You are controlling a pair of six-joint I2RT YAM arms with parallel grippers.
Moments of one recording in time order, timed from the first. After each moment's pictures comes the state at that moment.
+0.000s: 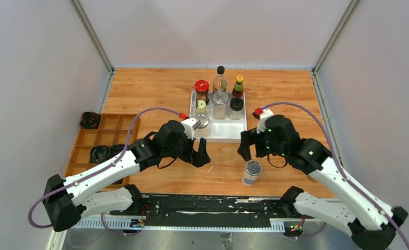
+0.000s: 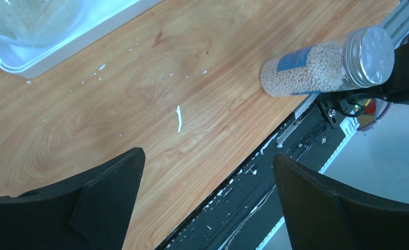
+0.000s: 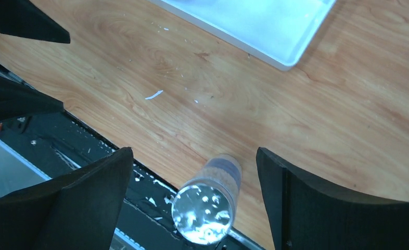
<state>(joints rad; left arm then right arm) -0.87 1.01 0.77 -0.40 0.15 -0.45 0.68 0.79 0.96 -0.83 -0.03 0.30</state>
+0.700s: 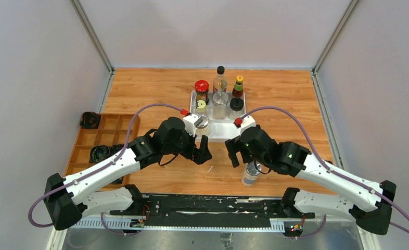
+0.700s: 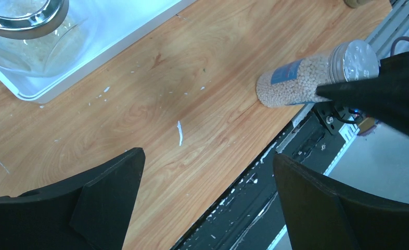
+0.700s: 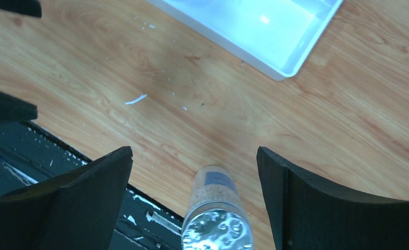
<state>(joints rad) -0.87 1.05 0.84 -0.39 0.15 -0.40 0.99 0.93 0.95 -0.75 0.33 0.34</state>
